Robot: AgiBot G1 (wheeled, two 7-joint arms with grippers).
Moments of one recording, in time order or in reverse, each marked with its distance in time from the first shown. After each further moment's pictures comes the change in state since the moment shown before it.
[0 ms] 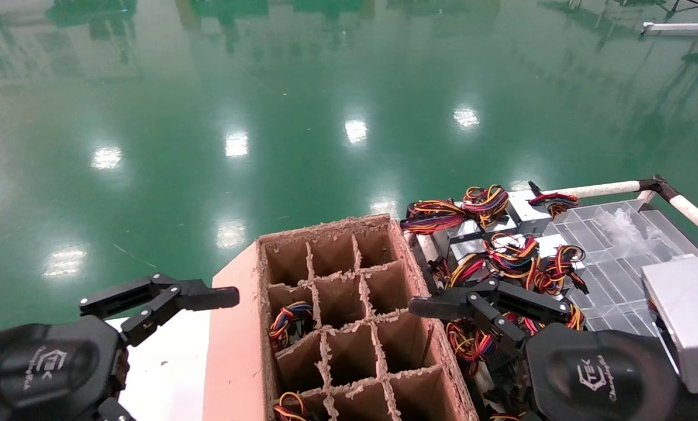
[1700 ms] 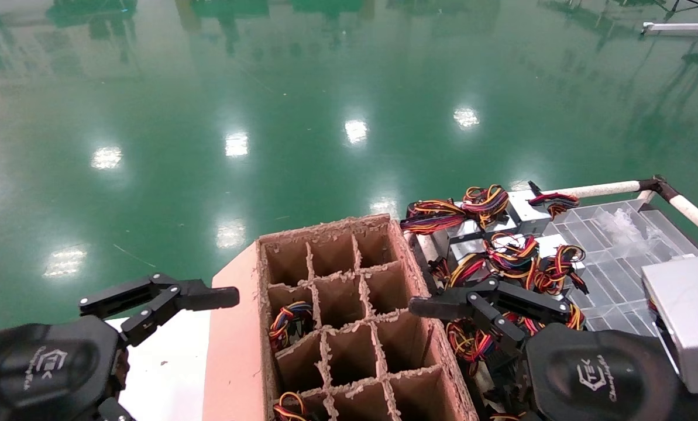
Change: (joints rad) left arm 0.000 0.000 0.000 0.000 0.000 0.000 0.000; right arm 0.000 0.000 0.000 0.000 0.000 0.000 0.000
